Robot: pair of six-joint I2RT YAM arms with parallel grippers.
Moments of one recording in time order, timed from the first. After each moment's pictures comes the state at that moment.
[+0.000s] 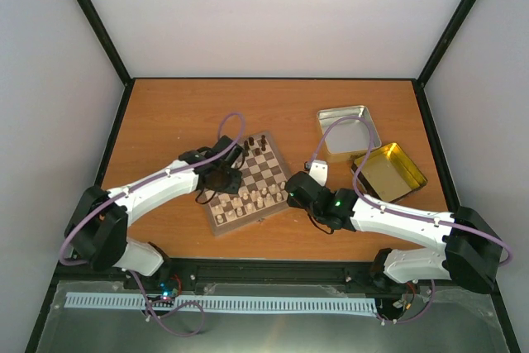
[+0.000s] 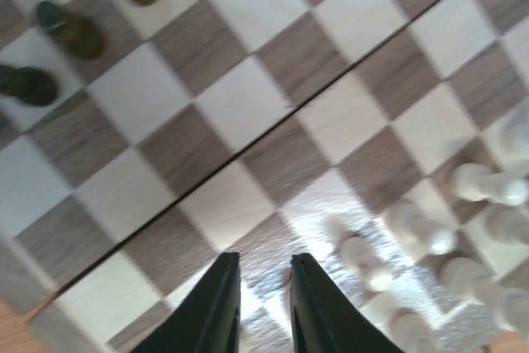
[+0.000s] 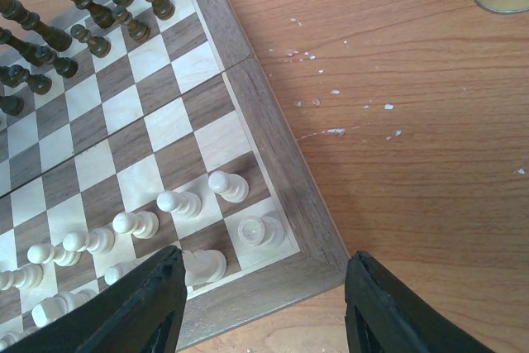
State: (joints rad) left arm -0.69 1.45 0.95 -0.69 -0.07 -0.44; right arm 1.01 1.23 0.71 -0.39 0.46 0.99
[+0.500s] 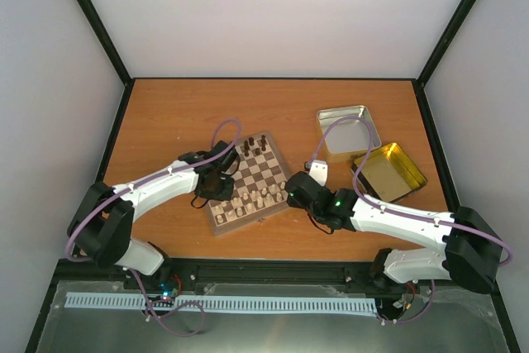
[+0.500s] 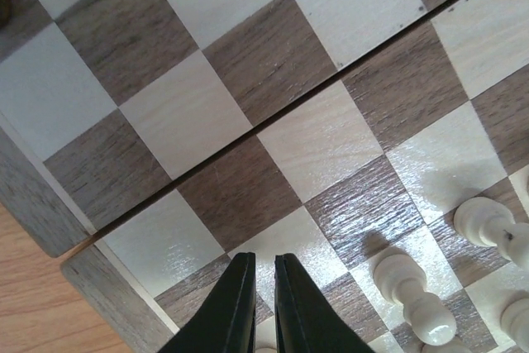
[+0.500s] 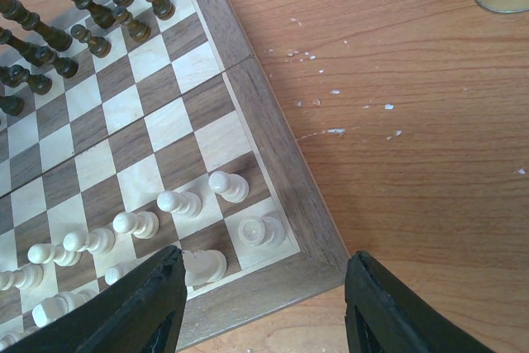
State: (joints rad) left arm -0.63 1.45 0.89 -0.77 -0.09 -0.45; right arm 1.01 1.23 0.71 -0.39 0.46 0.99
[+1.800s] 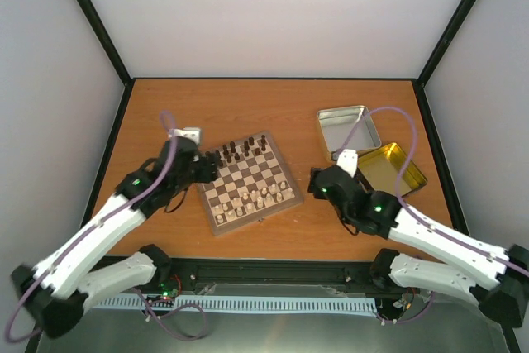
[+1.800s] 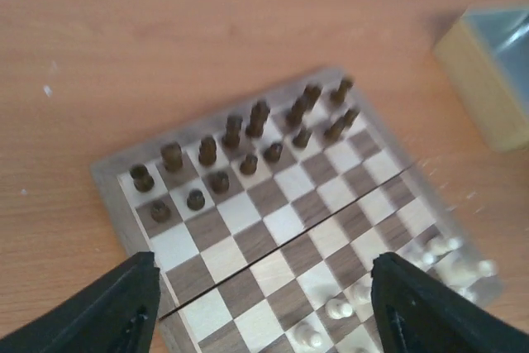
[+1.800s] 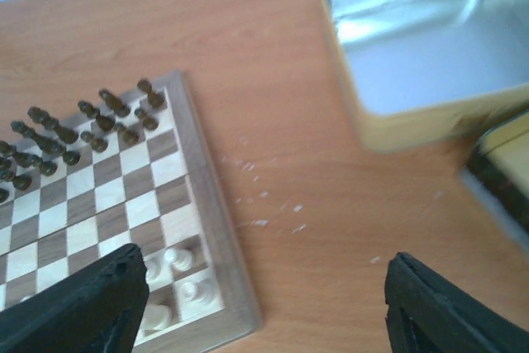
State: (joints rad) left arm -0.63 1.02 0.93 -0.70 -0.24 -0.47; right arm 0.95 0.98 0.73 -0.52 0.58 0.80
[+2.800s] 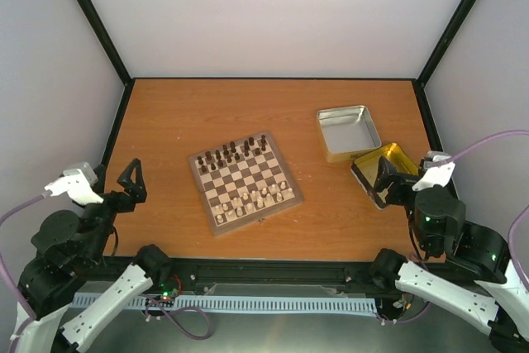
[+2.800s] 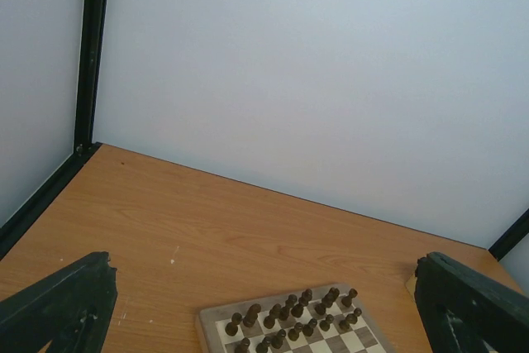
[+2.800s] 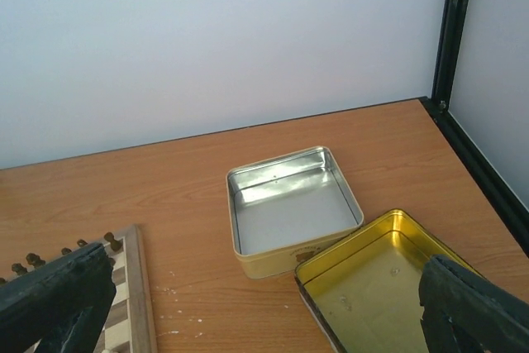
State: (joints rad) left arm -0.63 0.23 1.00 -0.83 -0.57 -0.40; right arm 0.92 0.42 0.98 -0.94 0.86 0.52
